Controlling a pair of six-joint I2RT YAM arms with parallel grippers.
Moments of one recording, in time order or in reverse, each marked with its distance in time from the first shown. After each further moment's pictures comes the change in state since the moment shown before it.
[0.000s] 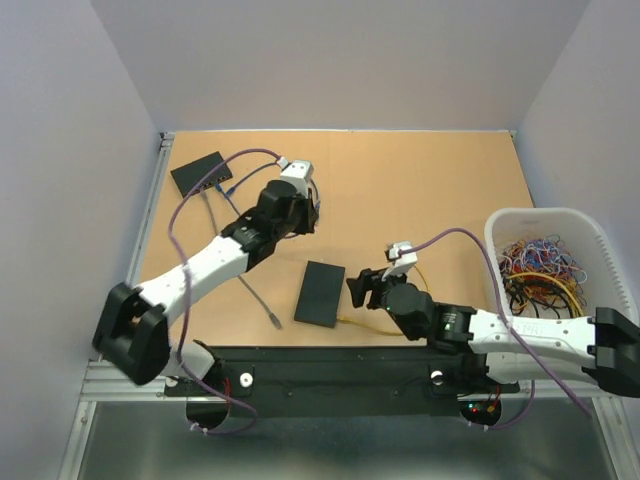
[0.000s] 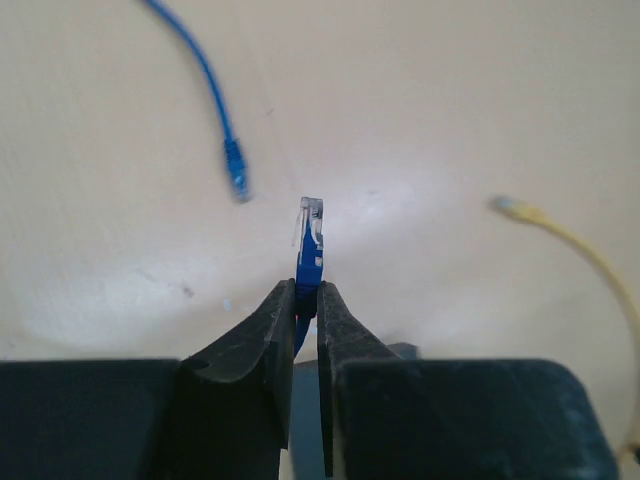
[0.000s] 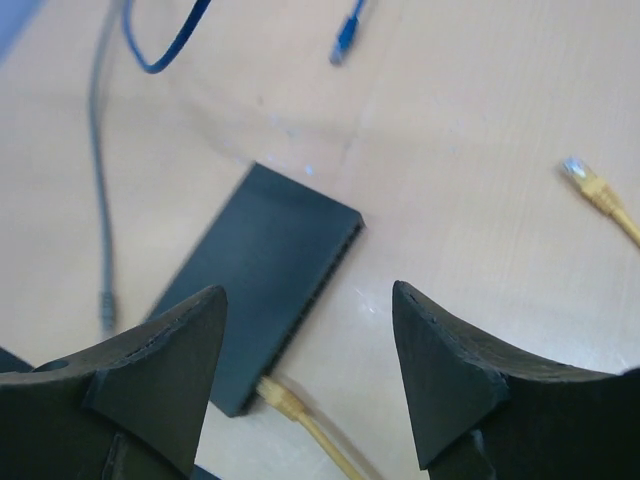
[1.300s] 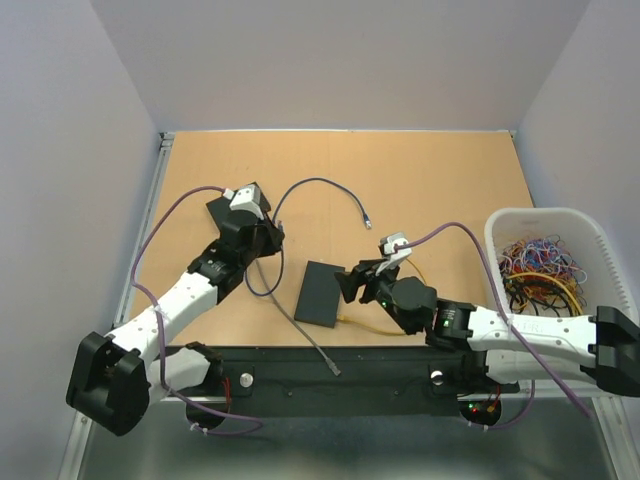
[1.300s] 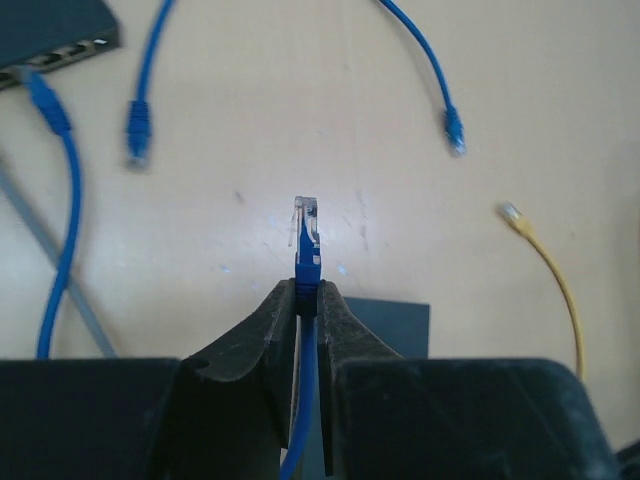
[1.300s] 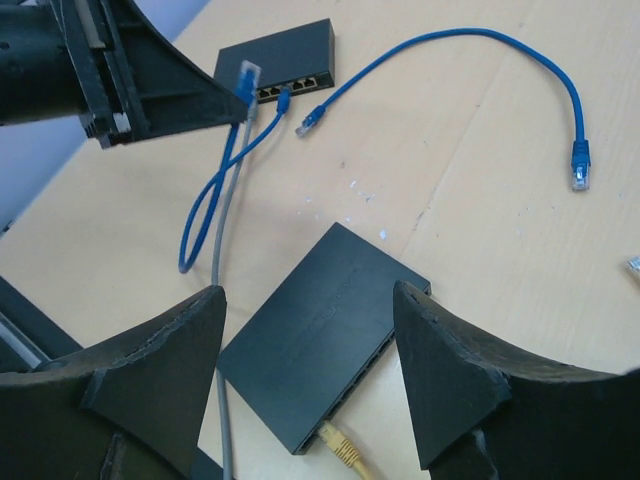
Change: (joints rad) left arm 0.104 -0.396 -0.352 0.061 0.026 -0.238; right arm -0.002 -0.033 0.056 0.158 -0.103 -0.151
